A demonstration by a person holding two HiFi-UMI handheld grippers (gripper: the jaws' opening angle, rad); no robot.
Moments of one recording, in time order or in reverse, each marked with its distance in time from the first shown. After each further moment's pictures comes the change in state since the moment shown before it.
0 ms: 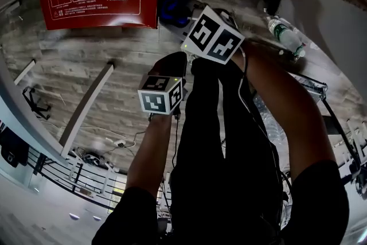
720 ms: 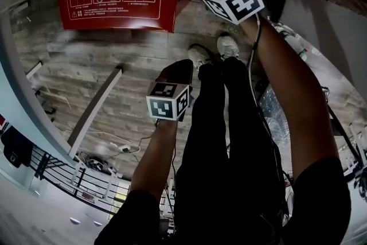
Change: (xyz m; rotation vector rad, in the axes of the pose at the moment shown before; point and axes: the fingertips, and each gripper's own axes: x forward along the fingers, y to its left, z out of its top) left arm -0.032 0.001 0.006 0.011 0.002 -0.004; right arm -0.035 -0.132 0.053 0.113 -0.069 -0.329
